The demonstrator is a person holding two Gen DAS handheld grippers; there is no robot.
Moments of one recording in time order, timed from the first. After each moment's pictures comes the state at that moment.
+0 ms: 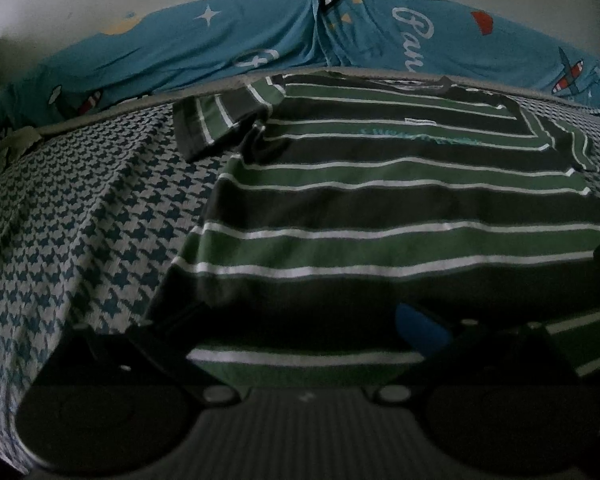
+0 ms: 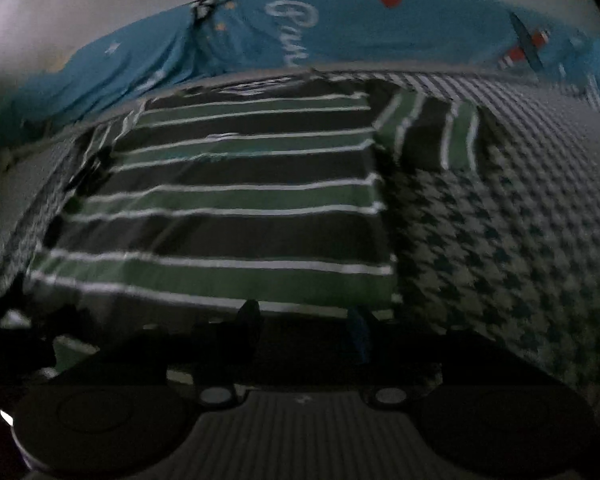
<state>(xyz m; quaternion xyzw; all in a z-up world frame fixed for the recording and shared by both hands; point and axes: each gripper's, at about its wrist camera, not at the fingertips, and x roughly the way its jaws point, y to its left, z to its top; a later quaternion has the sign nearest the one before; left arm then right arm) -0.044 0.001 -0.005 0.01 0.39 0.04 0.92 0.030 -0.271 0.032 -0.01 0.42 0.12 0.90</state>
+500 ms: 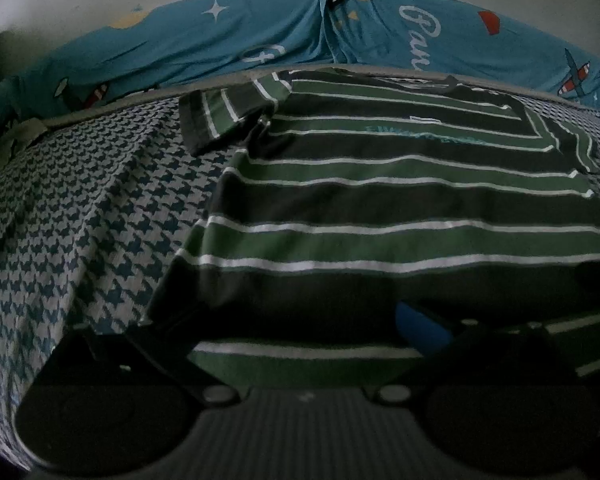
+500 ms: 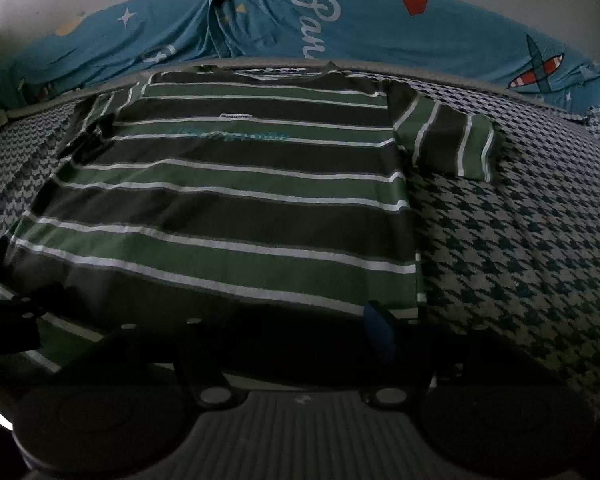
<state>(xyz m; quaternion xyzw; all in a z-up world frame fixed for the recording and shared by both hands) -0.047 0.000 -0.004 0.00 0.40 0.04 0.92 0.028 -0.246 0.021 -0.06 0.42 0.11 0.90</state>
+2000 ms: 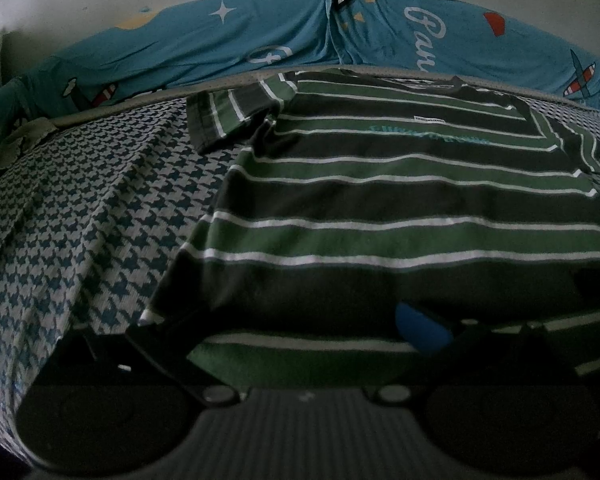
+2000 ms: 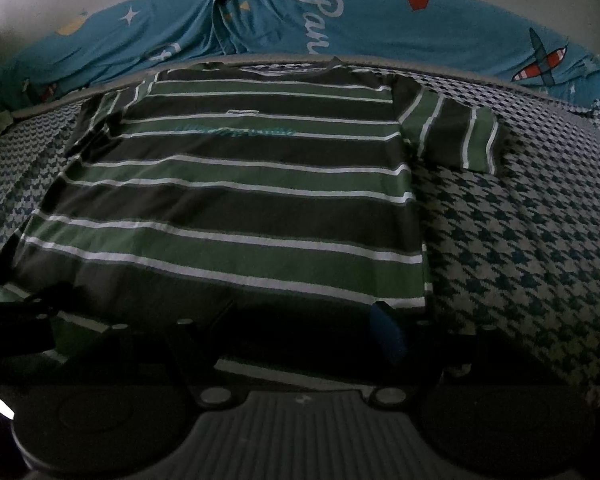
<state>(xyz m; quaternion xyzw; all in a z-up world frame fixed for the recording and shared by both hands) -0.050 -0.005 -0.001 0.01 0.39 0.06 0.92 0.024 -0.248 0.023 -0.05 0.42 0.12 0.90</state>
